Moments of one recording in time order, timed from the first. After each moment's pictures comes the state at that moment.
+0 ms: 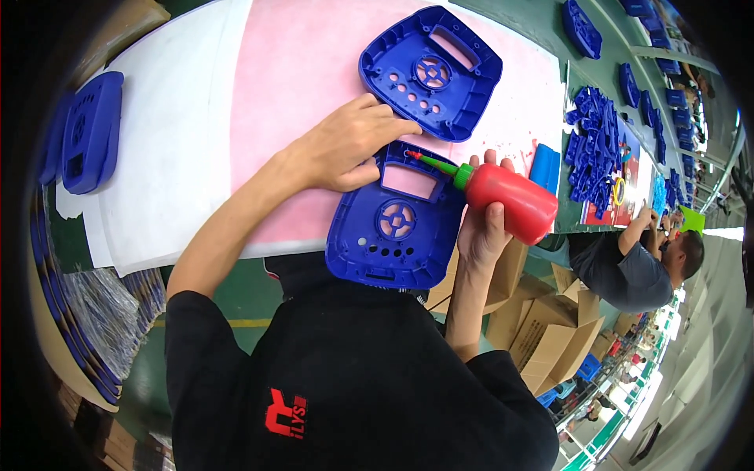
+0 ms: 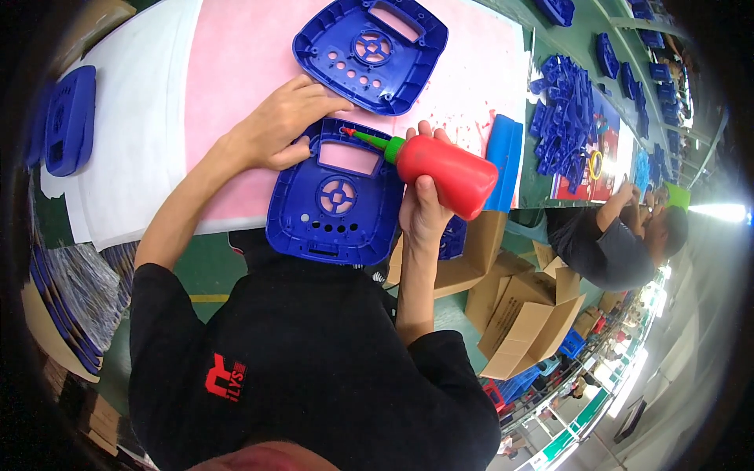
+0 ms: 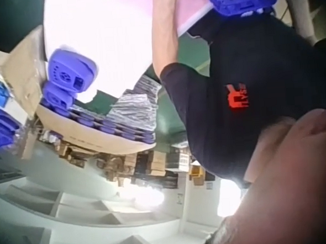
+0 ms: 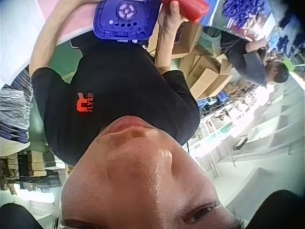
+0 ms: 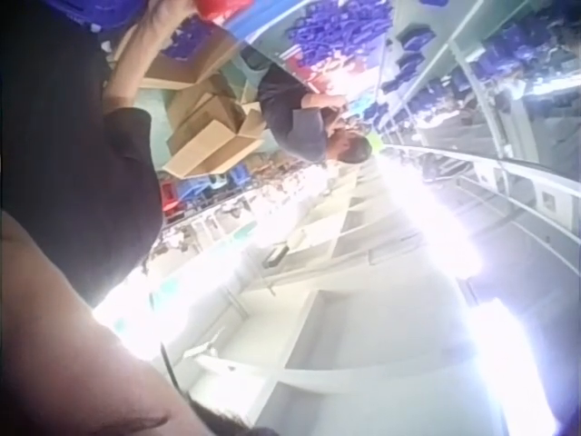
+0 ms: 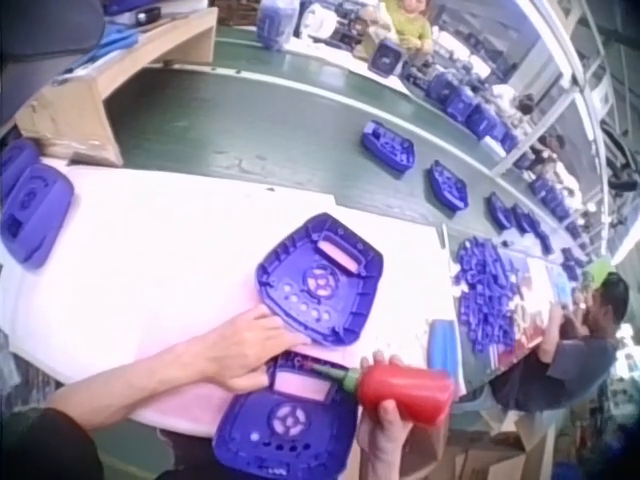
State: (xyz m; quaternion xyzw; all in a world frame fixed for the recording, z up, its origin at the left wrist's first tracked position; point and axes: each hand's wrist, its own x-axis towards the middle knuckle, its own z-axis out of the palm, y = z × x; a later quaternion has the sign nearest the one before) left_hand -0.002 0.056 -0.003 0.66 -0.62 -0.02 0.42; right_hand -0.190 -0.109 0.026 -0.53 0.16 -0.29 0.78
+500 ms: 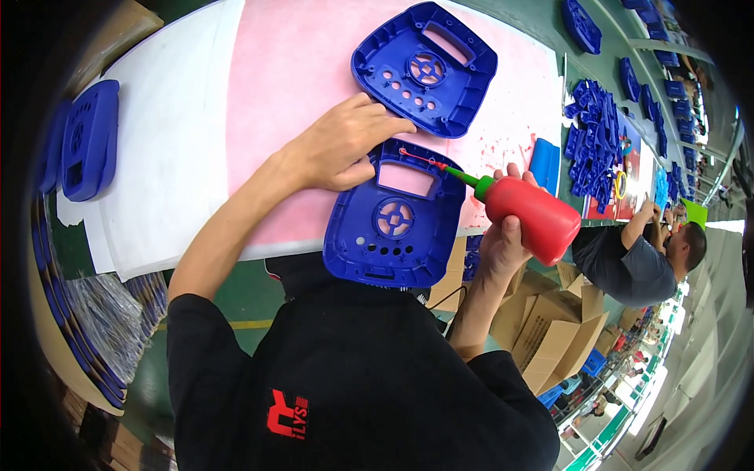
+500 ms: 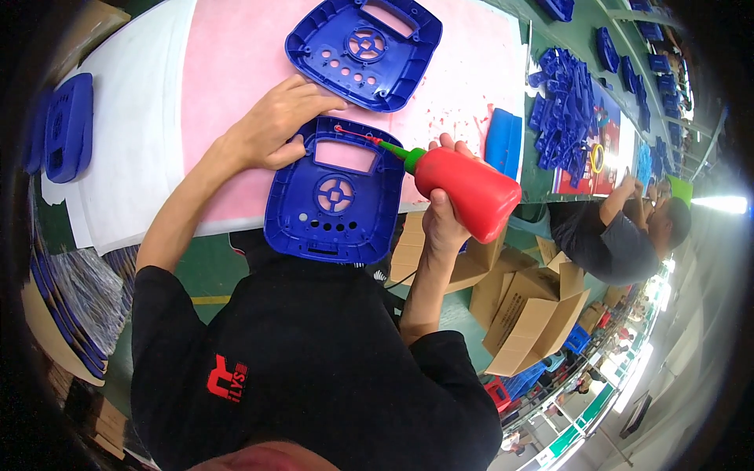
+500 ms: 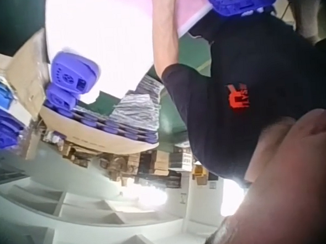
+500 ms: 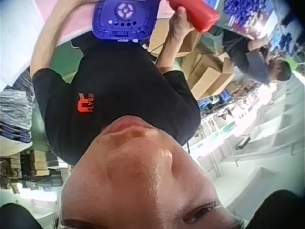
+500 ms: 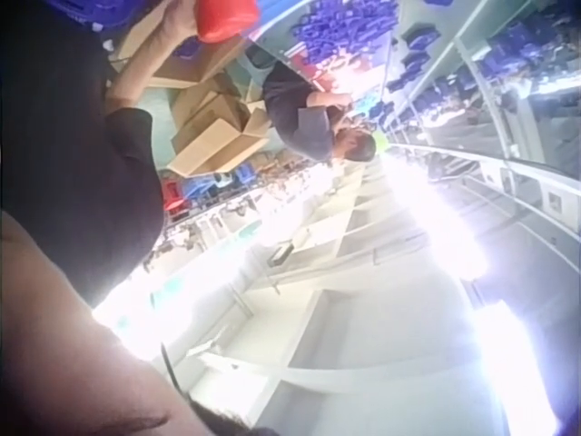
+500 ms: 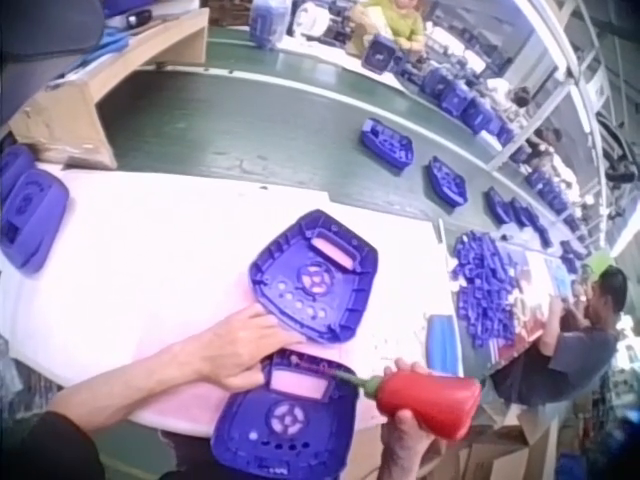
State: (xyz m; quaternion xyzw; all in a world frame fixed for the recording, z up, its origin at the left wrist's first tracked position) left_hand -0.004 0.055 -0.006 0.65 -0.62 -0.01 0.44; right_hand -0.207 -0.129 0.034 -0.62 0.14 -0.36 0.68
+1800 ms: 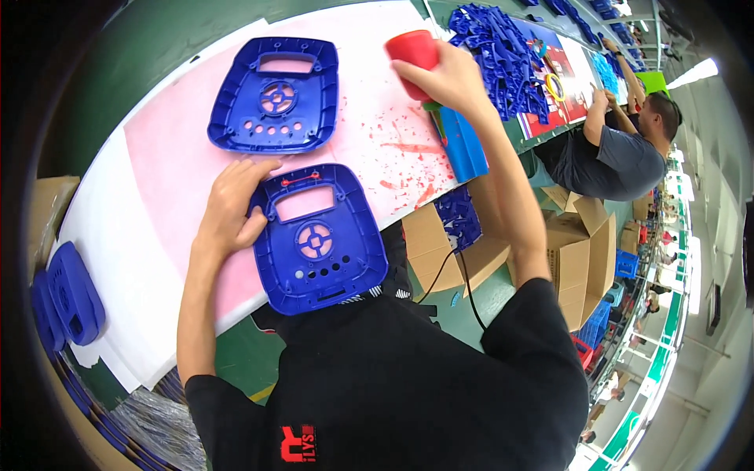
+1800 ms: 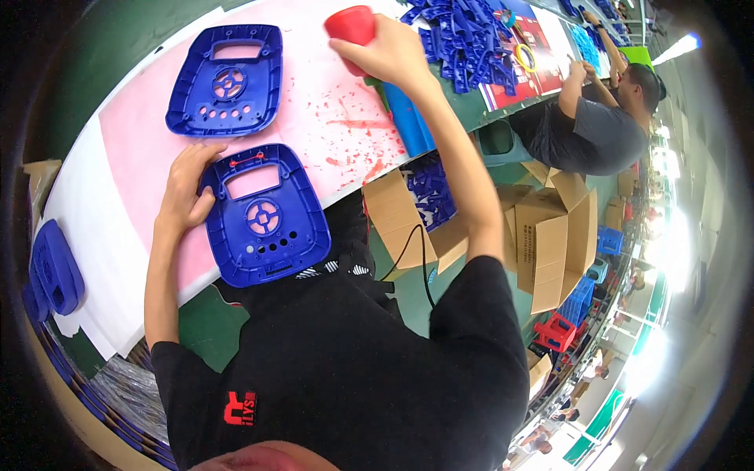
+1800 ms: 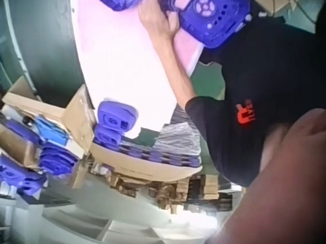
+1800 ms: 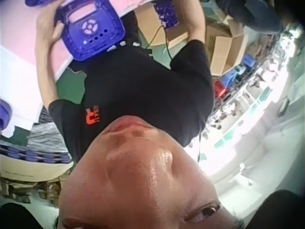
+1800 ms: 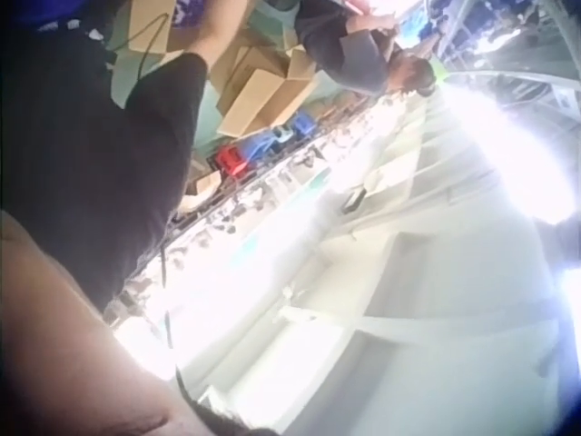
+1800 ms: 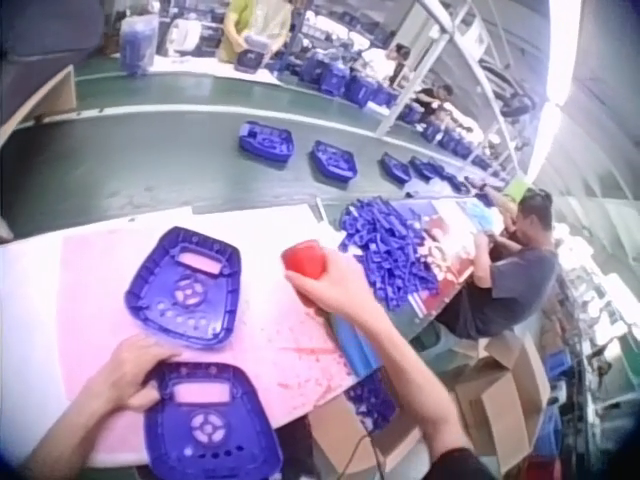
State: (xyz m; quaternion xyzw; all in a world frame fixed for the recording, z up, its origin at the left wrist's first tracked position) left_hand -0.006 0.052 0.011 0.67 -0.60 -0.06 0.43; right_hand -0.115 -0.292 0.077 -0.96 0.22 -0.11 0.15
